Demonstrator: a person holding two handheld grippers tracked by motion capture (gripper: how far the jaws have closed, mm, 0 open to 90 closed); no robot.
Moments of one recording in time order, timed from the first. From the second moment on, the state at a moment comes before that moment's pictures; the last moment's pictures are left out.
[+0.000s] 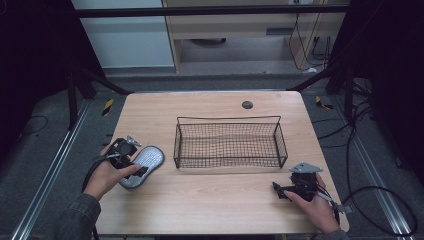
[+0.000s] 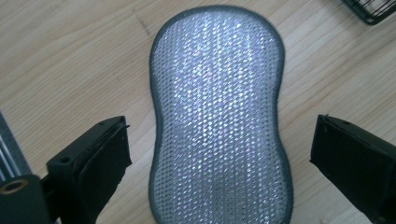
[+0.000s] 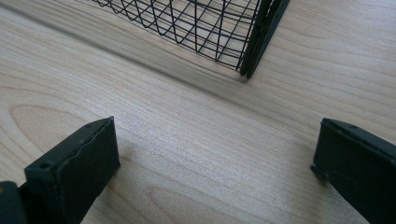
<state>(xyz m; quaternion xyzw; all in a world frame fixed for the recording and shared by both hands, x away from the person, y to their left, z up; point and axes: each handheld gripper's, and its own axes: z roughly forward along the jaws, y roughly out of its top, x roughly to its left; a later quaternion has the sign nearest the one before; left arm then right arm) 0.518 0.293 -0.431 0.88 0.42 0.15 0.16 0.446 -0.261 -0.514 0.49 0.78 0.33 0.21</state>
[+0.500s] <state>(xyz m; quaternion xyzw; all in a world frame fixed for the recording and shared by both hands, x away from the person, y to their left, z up) 0.543 0.294 -0.445 0.89 0.43 0.11 0.12 0.447 -0.261 -0.514 0.48 0.78 0.33 0.21</state>
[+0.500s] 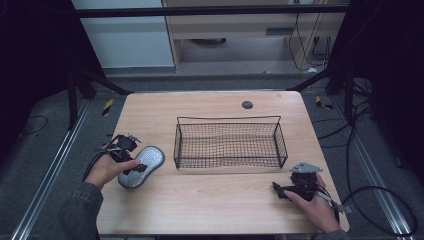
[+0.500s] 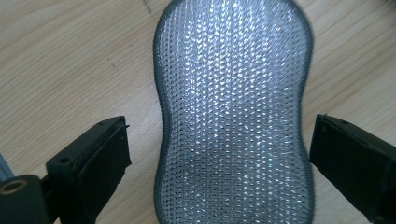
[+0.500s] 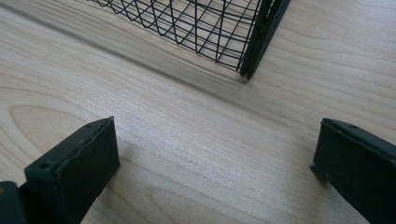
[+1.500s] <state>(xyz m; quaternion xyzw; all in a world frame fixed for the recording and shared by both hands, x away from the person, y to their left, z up) 0.554 0.288 -0.478 0.89 0.43 0.07 0.12 0.446 -0.262 -0.514 0.48 0.78 0.33 0.21</state>
